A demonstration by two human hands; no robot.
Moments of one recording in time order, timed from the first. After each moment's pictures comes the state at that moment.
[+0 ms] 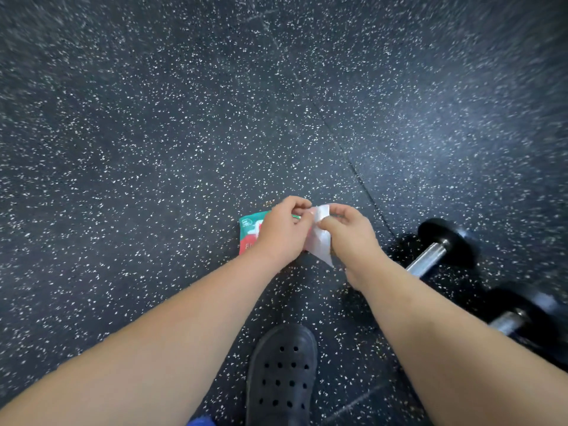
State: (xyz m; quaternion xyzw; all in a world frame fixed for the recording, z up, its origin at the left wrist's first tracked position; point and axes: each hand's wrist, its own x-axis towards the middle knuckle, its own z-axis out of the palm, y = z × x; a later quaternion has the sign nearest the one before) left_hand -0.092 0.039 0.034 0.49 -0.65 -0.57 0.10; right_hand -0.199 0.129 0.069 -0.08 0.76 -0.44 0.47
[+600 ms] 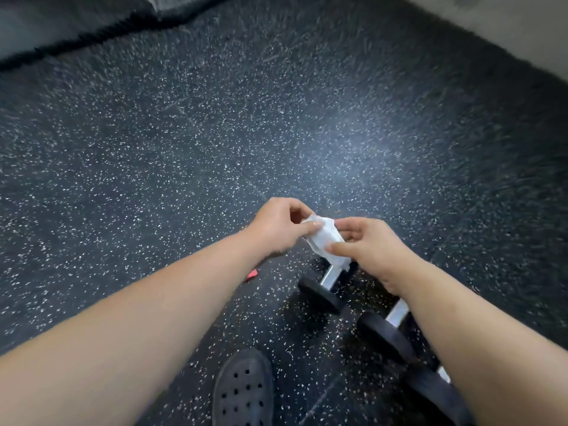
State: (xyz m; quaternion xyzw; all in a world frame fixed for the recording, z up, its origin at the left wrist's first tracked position) left_hand -0.205 0.080 0.159 0.28 -0.82 -0.51 0.00; right_hand -0.301 0.265 0.196 -0.17 0.79 -0.43 0.40
